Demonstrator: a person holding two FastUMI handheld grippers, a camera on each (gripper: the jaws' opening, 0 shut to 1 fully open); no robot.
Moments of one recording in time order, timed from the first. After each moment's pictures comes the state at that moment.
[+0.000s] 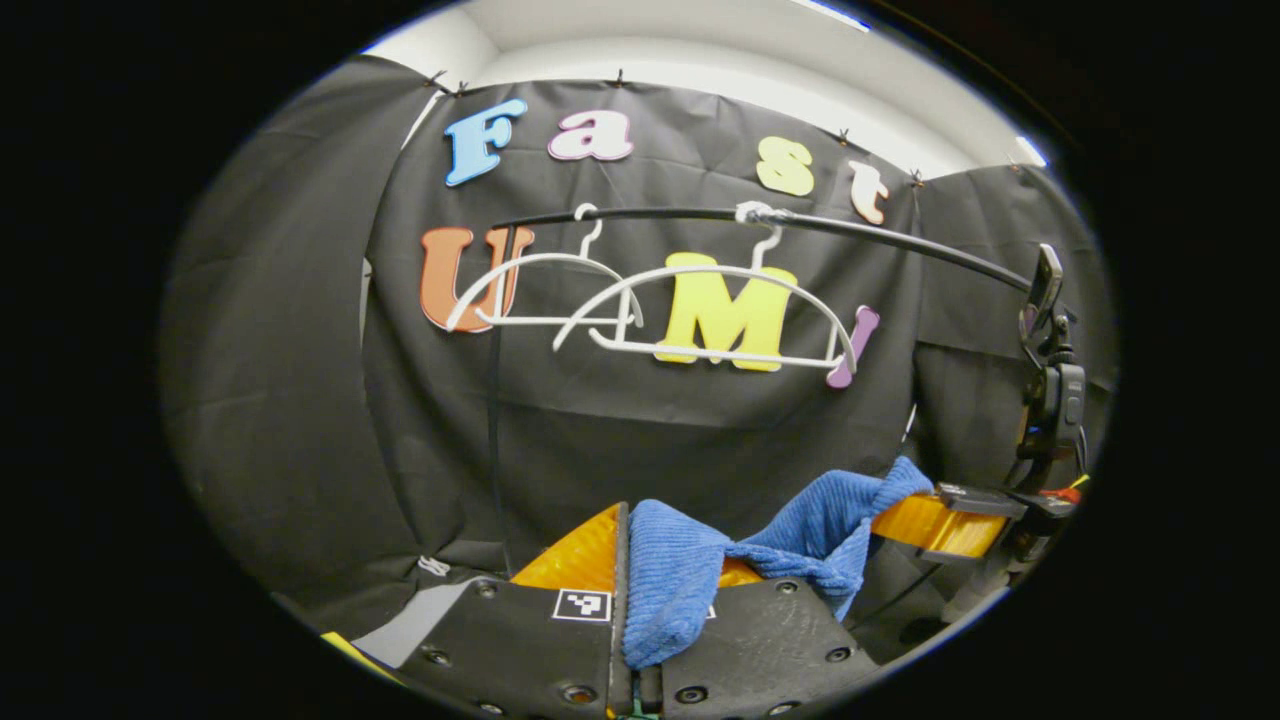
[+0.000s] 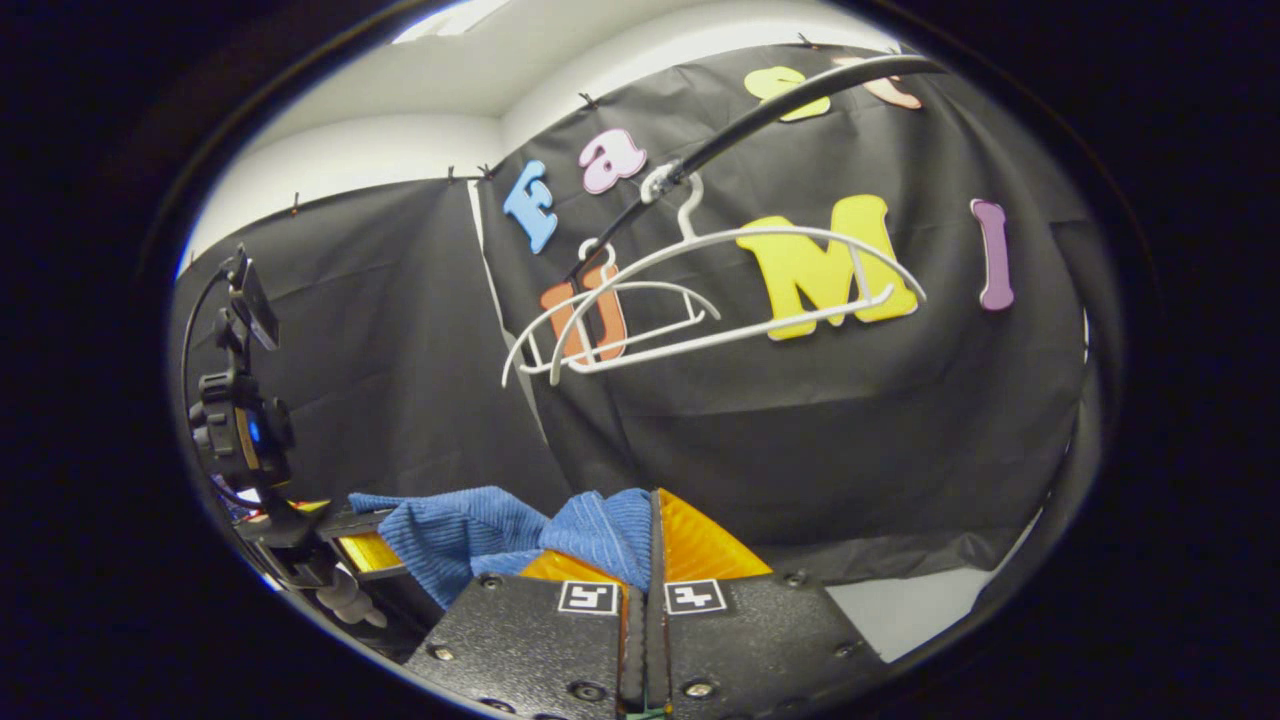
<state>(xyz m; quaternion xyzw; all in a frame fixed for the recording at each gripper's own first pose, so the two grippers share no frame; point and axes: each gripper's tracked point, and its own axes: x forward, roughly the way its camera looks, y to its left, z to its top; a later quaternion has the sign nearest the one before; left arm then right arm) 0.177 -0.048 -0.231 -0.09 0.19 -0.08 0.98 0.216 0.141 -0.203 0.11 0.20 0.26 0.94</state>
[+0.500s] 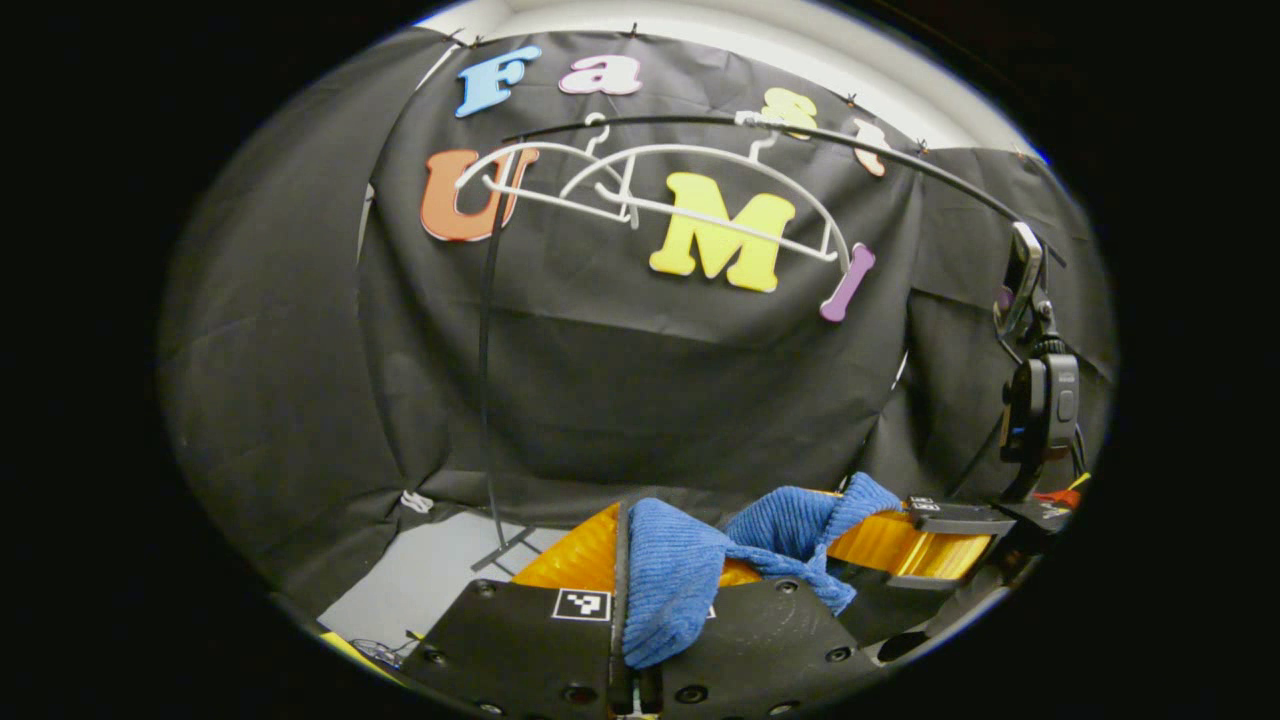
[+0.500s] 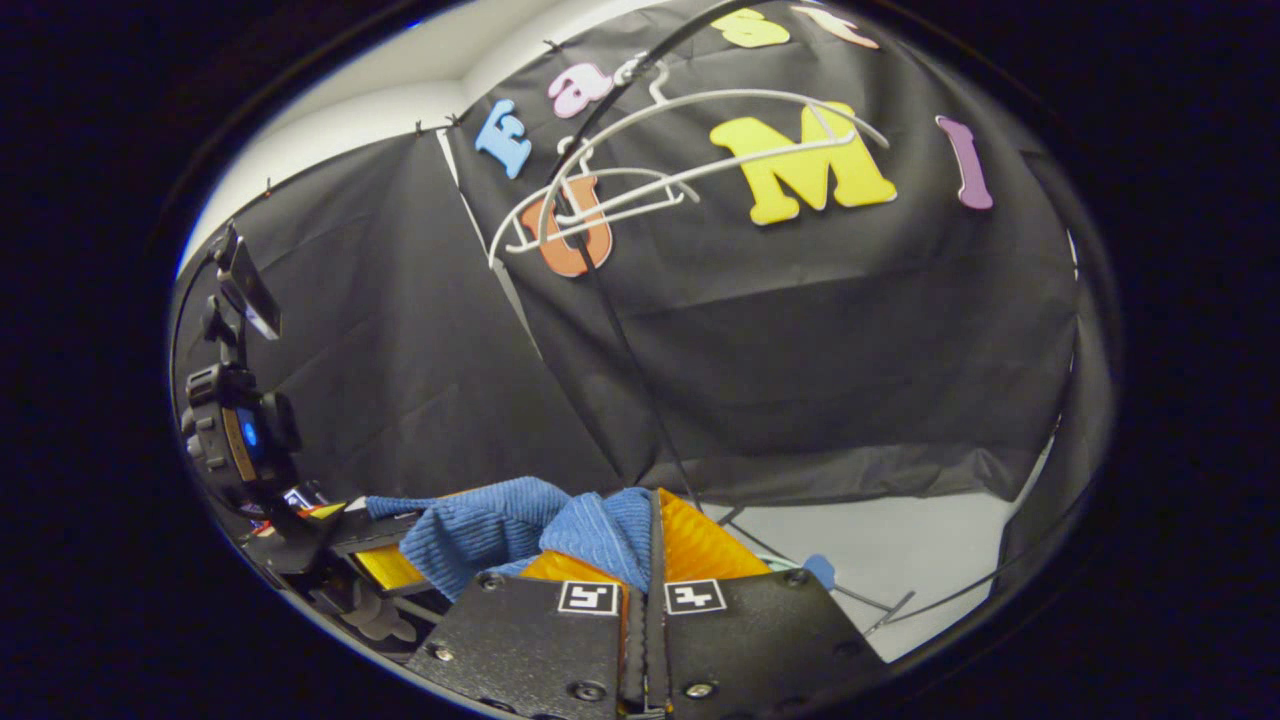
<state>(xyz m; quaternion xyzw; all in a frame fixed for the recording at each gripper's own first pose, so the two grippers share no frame) 0.117 -0.065 -0.339 -0.10 0.28 -0.09 0.95 0.155 0.151 -0.319 0.11 0.32 0.24 0.91</state>
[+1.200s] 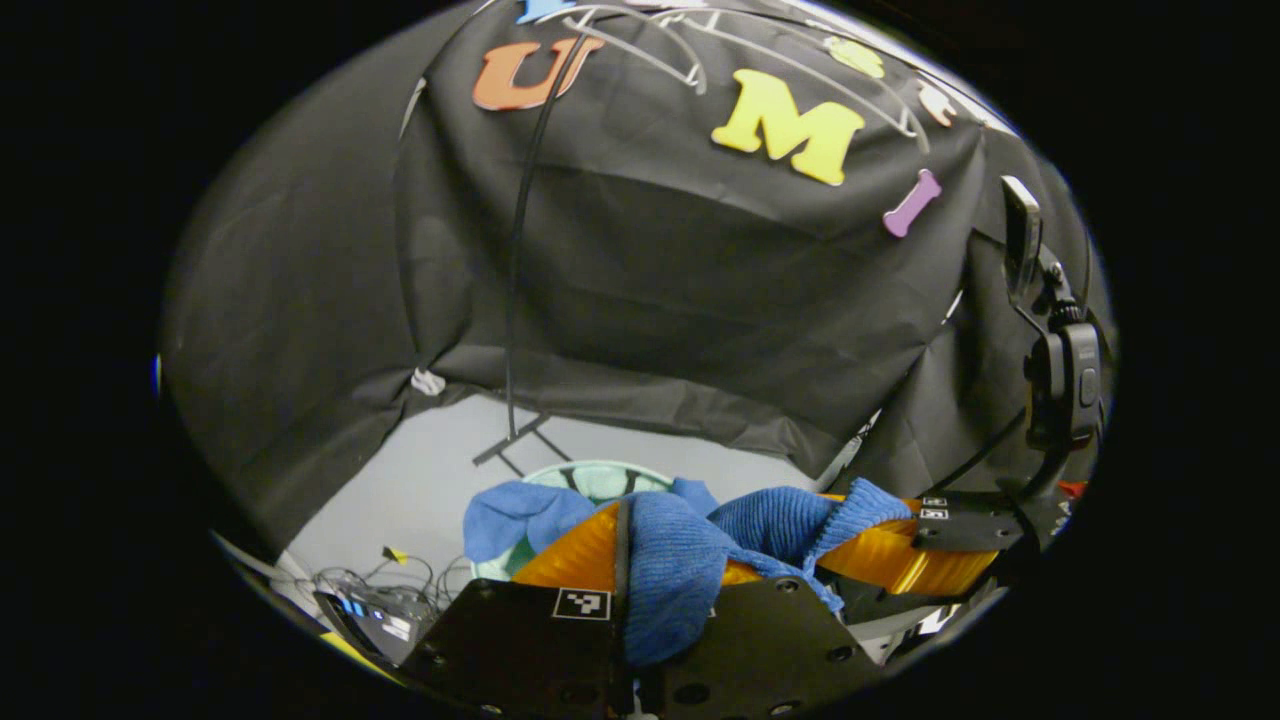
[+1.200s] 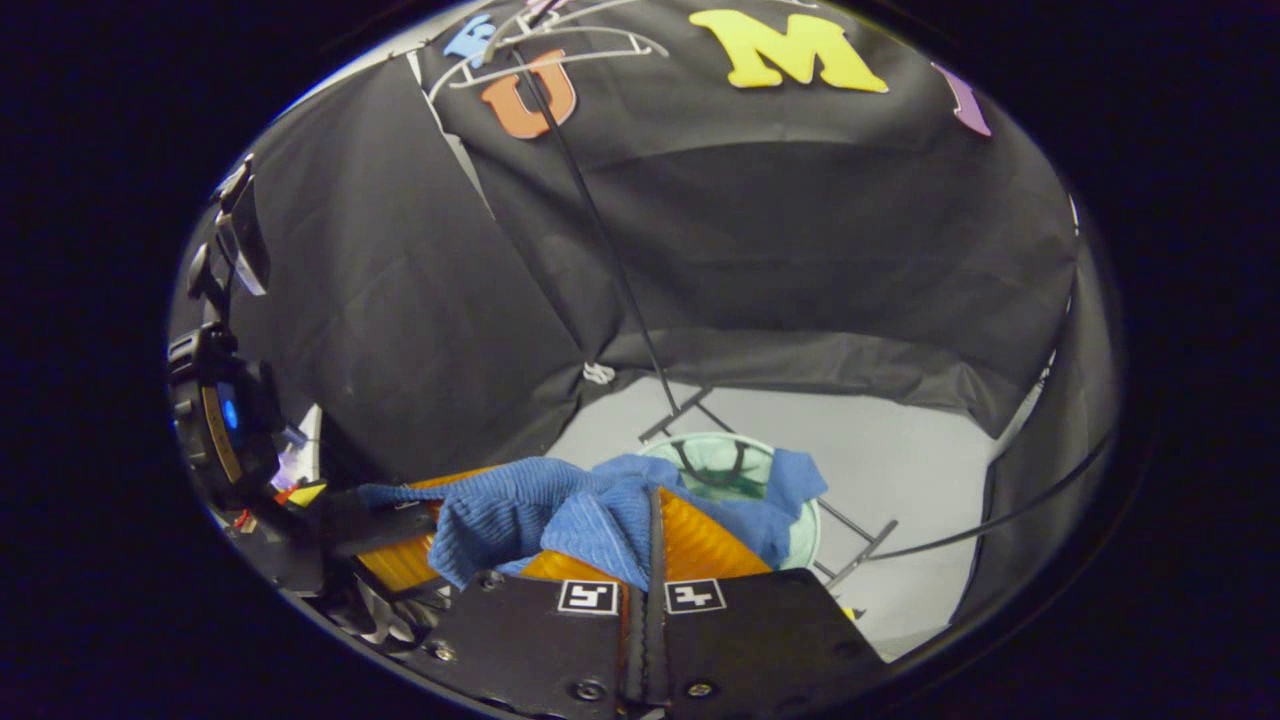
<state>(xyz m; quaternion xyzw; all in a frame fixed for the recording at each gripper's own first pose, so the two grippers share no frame) 0.050 -0.074 -0.515 -0.16 0.43 -0.04 0.89 0.109 0.129 -0.492 0.05 0.49 0.21 0.85</state>
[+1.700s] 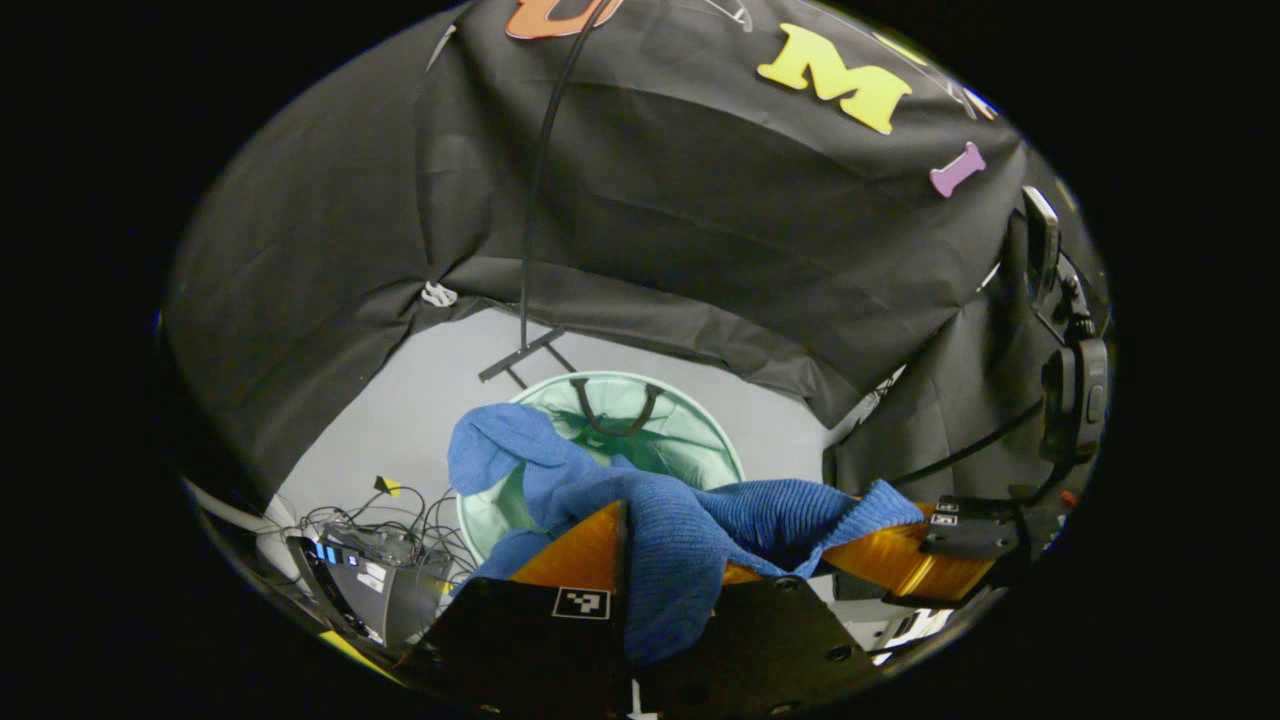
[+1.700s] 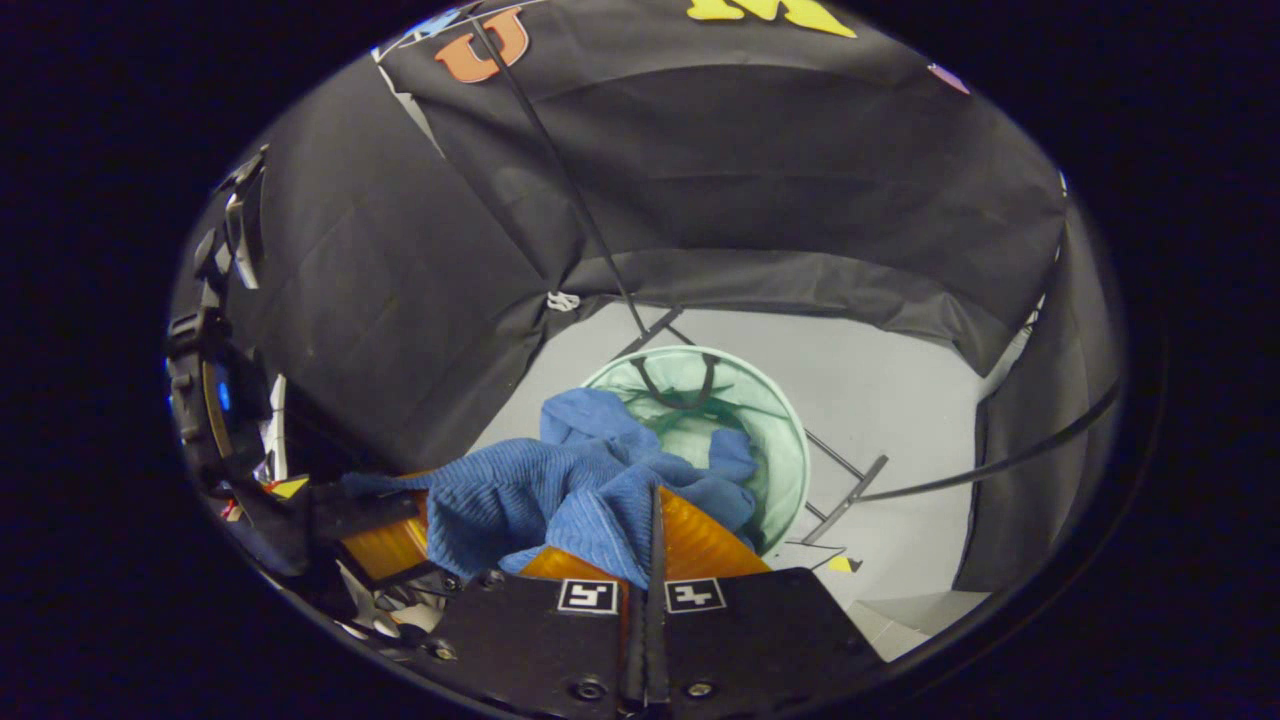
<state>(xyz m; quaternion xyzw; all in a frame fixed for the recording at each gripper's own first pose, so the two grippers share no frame) 0.012 -0.089 -0.576 -0.16 0.52 -0.02 0.84 0.087 0.100 -0.565 0.03 0.57 0.17 0.81</state>
